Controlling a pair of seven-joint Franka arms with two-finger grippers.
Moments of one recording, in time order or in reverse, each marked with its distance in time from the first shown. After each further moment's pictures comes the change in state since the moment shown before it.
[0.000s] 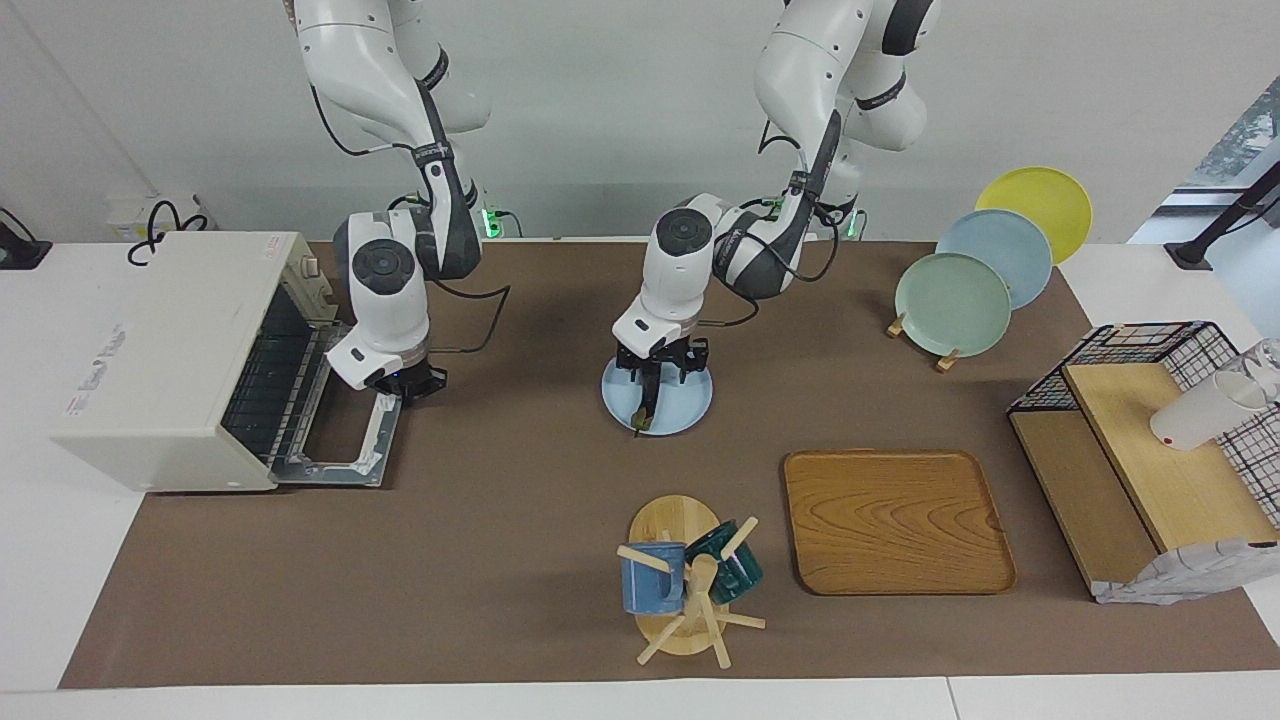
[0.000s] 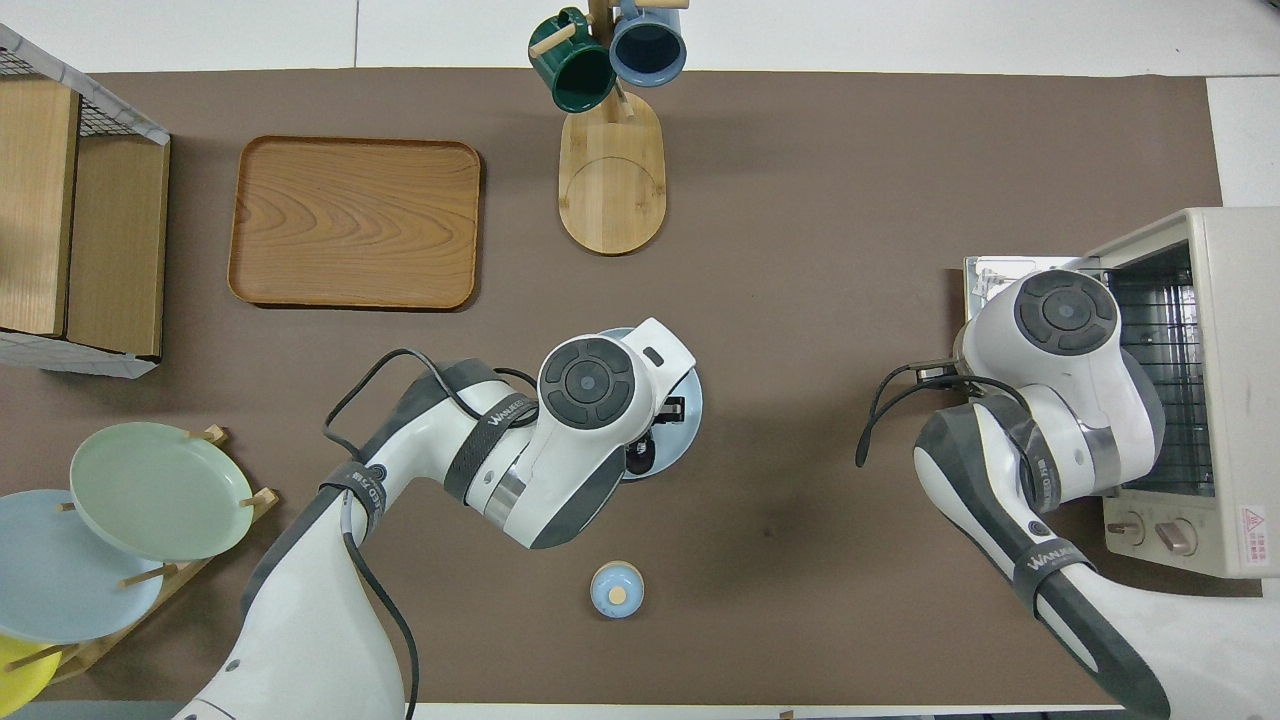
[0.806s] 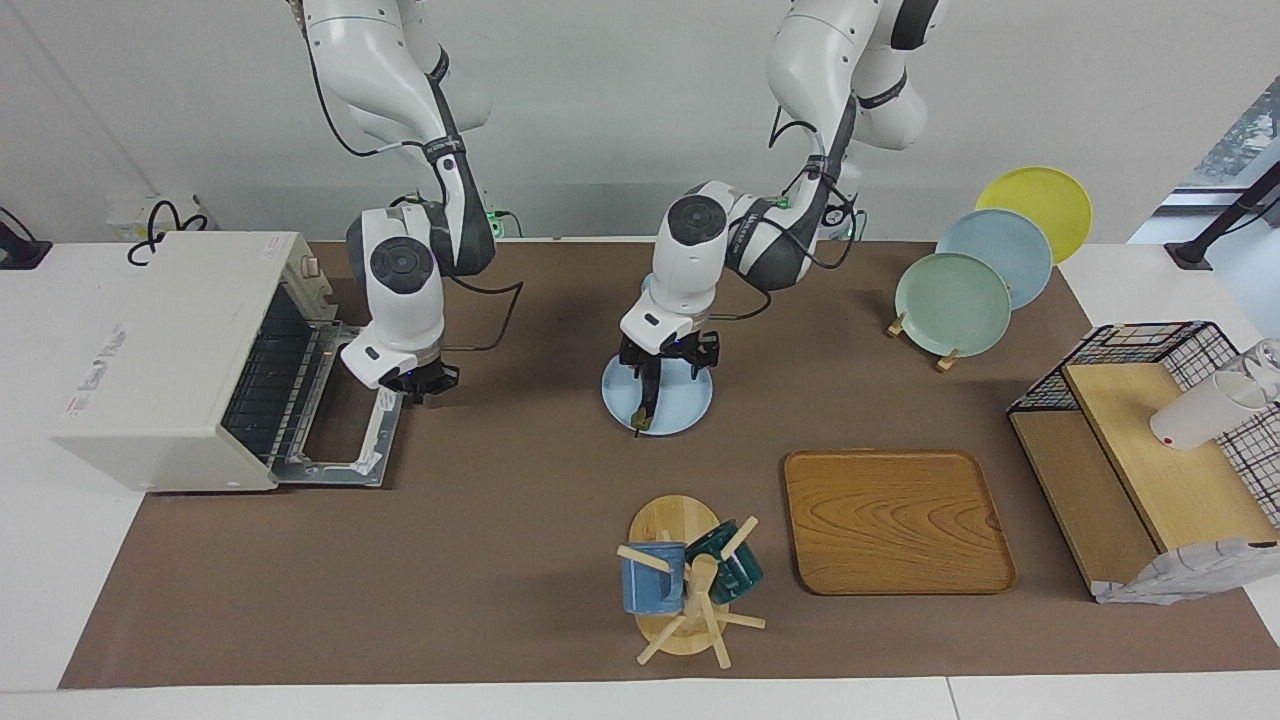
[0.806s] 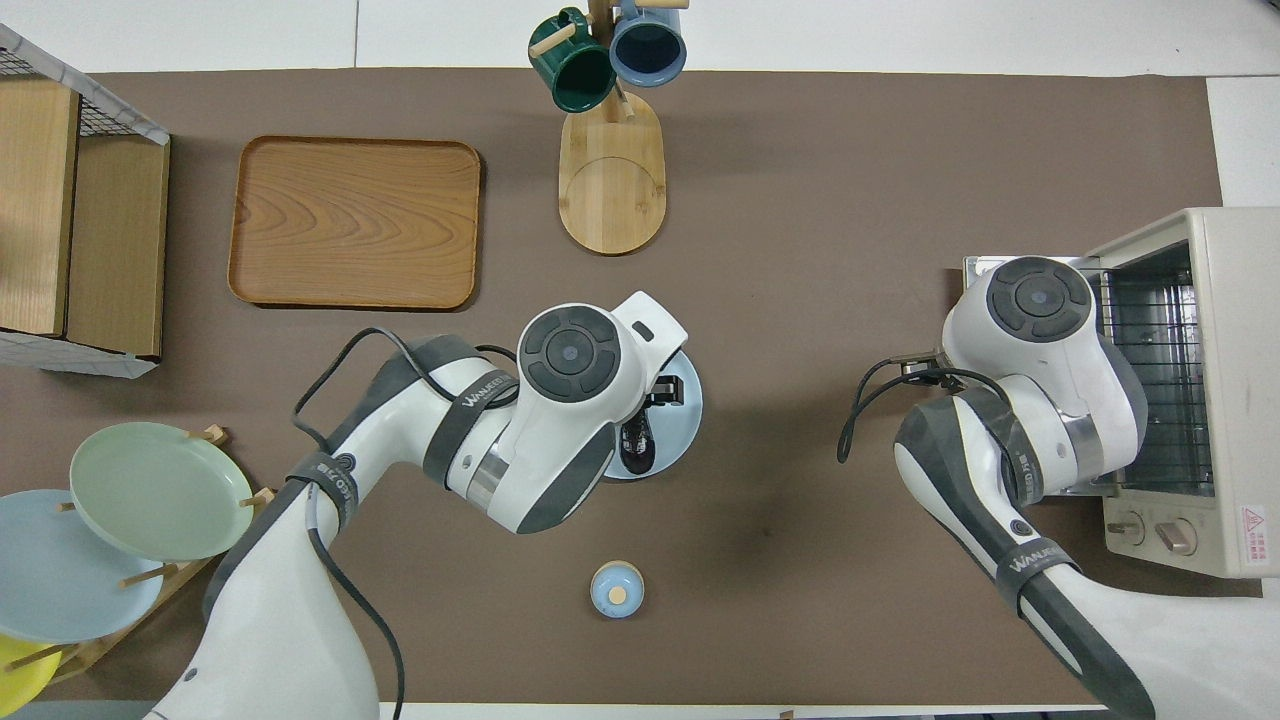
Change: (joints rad) left arm 0.021 -0.008 -0.002 0.056 0.000 -0.063 -0.001; right arm 0.046 0.006 -0.007 0.046 0.010 -0.069 0.047
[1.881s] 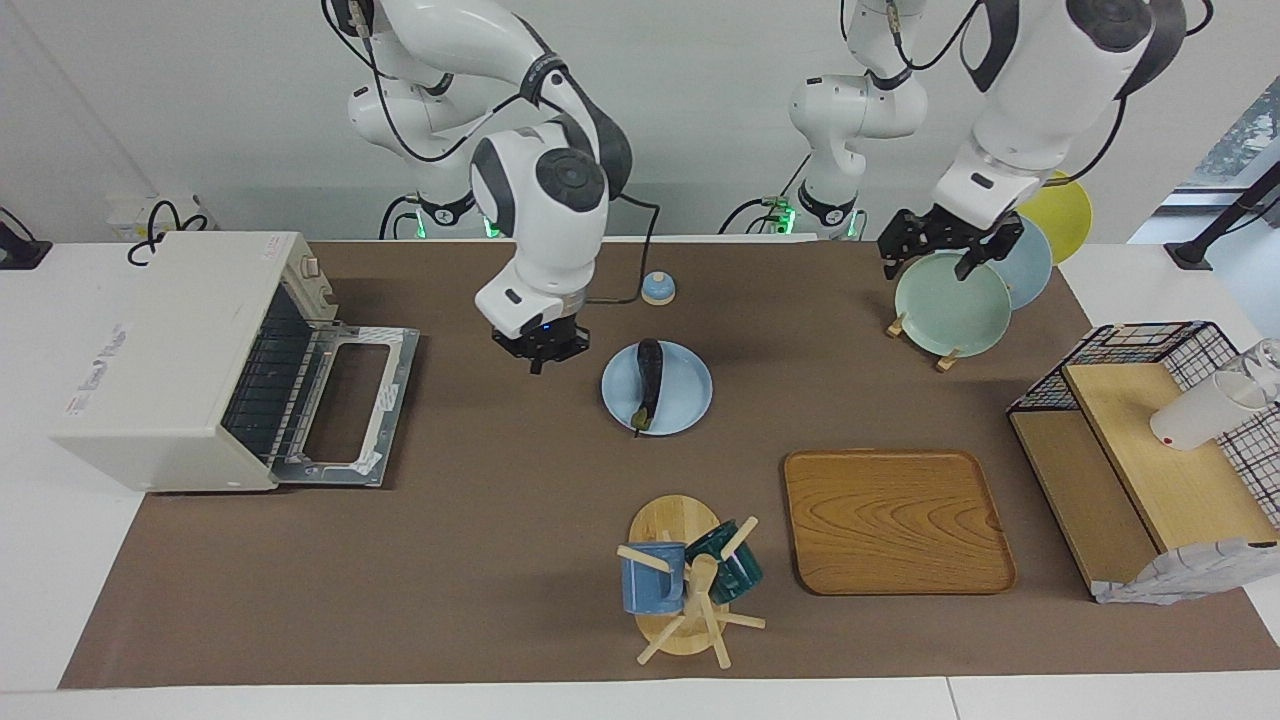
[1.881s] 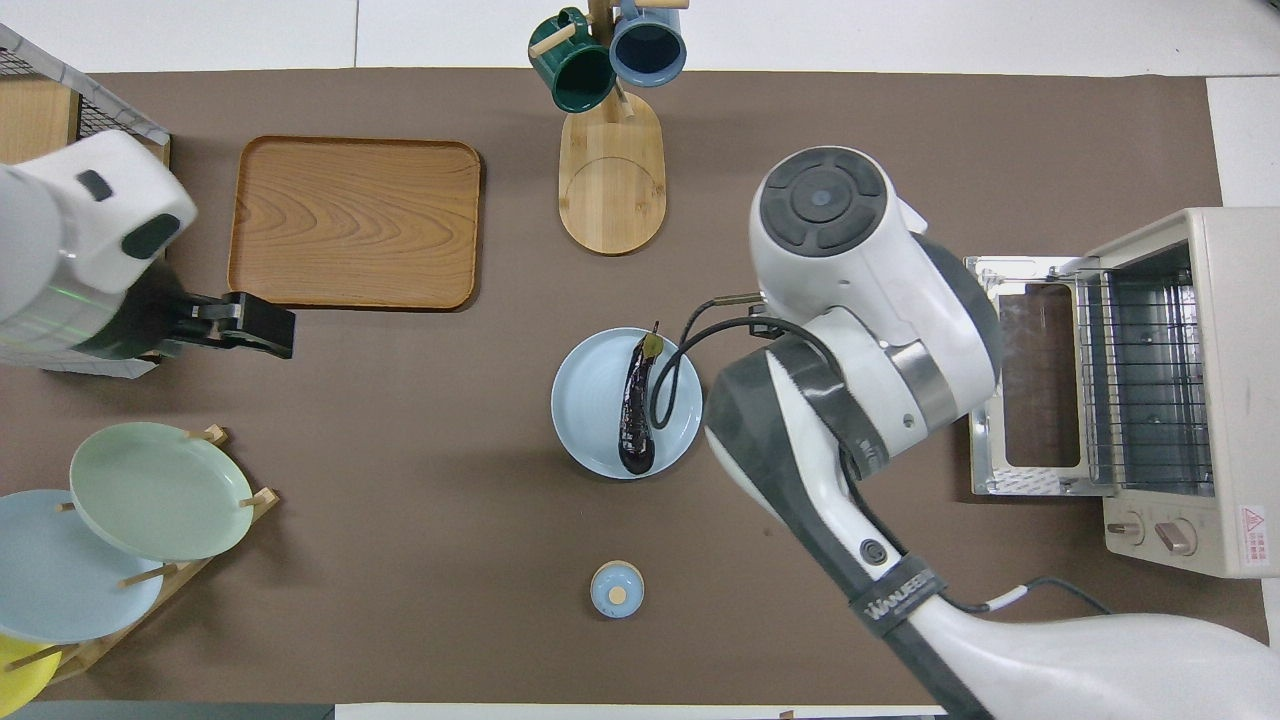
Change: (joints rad) left arm 0.464 -0.370 0.006 0.198 0.024 -0.667 0.461; right arm 0.276 0.108 0.001 0.480 0.086 -0.432 0.209
